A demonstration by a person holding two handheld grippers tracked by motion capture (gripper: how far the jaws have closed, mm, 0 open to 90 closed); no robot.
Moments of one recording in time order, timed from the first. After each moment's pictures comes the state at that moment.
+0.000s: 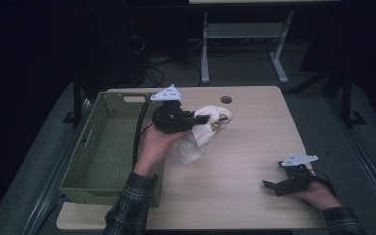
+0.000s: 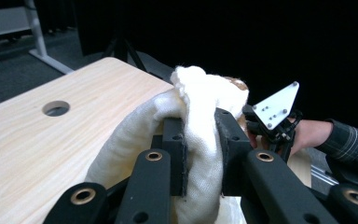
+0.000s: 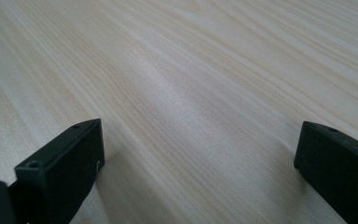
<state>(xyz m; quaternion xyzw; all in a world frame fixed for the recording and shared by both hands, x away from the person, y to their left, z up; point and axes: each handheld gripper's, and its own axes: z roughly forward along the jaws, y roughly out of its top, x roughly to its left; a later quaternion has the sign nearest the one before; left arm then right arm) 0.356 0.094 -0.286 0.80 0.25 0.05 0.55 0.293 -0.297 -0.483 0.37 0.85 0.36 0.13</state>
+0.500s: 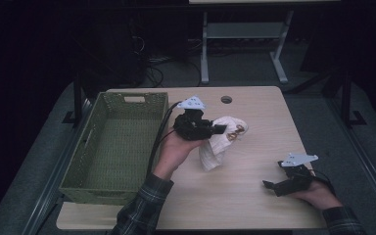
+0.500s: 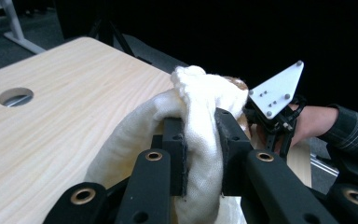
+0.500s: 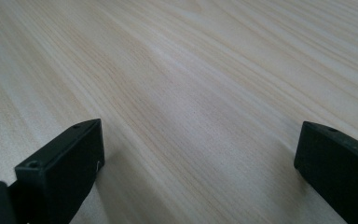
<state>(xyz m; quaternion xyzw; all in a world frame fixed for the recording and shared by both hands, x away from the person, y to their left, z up) 0.359 0.050 -0.318 0.82 0.24 0.02 0.52 0.293 -0.297 -0.483 0.37 0.85 0.36 0.13</state>
